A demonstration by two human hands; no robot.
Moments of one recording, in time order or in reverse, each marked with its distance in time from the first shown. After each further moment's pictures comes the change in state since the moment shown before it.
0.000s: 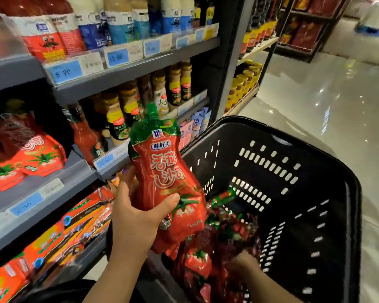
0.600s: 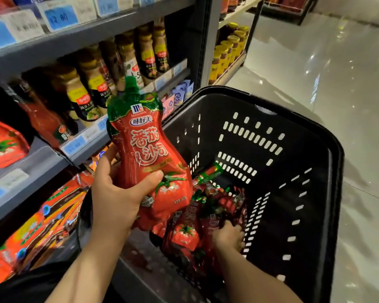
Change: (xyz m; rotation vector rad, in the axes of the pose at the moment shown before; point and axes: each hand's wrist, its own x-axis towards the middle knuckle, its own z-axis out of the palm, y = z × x) left_hand 0.006 -0.006 0.020 0.072 -0.073 0.016; right_hand -0.015 -0.011 0.018 0.201 0.321 0.074
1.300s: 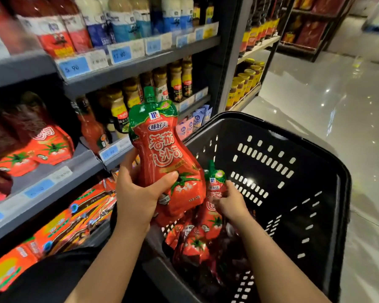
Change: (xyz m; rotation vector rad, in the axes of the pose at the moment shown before) left_hand -0.016 0.027 -0.012 -0.196 0.102 -0.005; right_hand -0.029 -0.085 -0.097 0.447 -0.137 -0.629
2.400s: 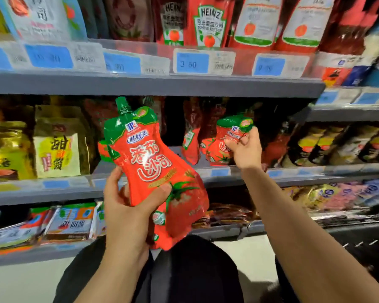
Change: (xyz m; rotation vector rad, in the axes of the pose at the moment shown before) left_hand -0.063 0.049 -0.260 -0.250 0.818 0.164; right_hand -0.058 -0.273 0.288 0.315 -0.408 -0.659
